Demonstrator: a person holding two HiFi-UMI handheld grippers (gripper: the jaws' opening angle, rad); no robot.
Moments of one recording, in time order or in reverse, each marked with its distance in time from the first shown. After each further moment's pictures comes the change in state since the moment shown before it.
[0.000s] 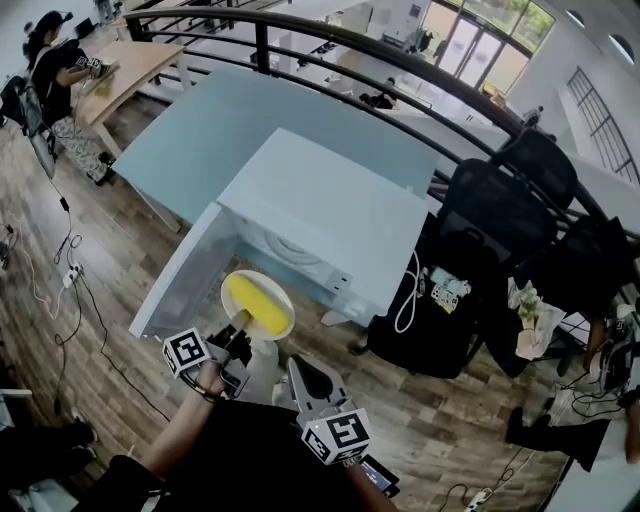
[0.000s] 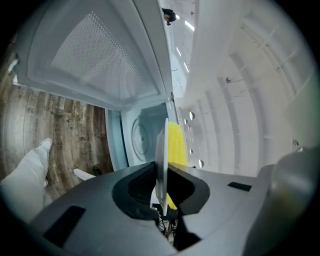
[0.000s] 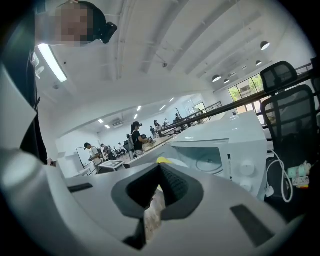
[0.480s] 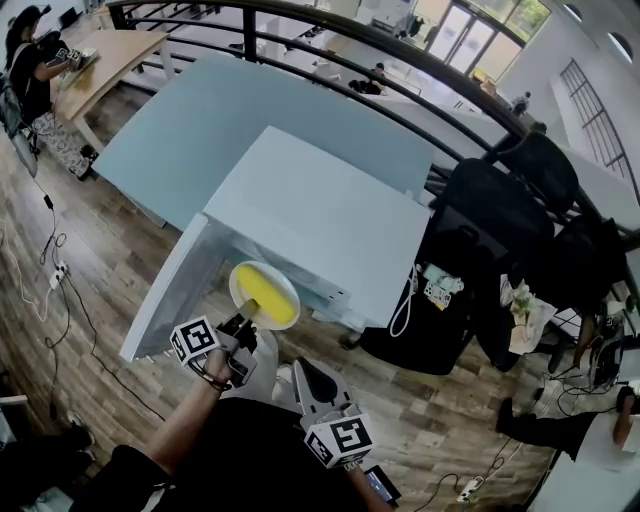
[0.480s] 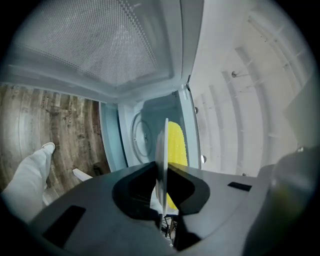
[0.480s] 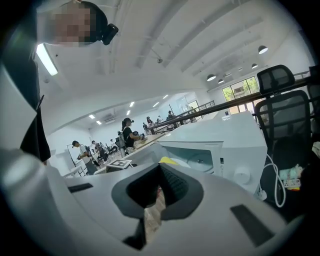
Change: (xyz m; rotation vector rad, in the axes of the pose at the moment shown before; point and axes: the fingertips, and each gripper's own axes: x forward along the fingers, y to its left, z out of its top) left arm 0.067 0.026 0.014 -0.011 0.069 0.023; right arm 0.021 -0.030 0.007 -0.008 0.046 -0.095
